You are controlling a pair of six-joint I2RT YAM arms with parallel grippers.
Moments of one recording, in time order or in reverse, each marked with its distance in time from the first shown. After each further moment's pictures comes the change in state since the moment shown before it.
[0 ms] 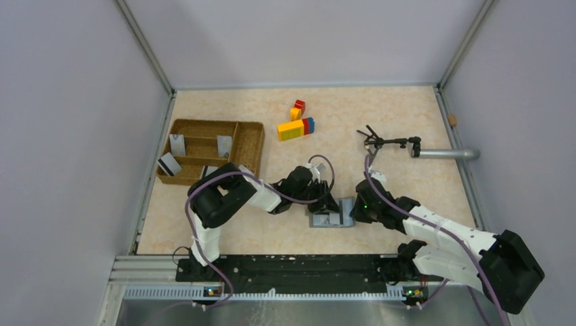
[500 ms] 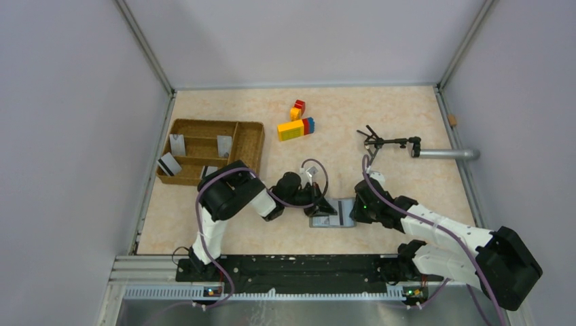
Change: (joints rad) left arm 0.039 0.092 -0.127 0.365 0.087 -0.135; right arm 0.000 0.026 0.000 0.006 0.002 -0.013
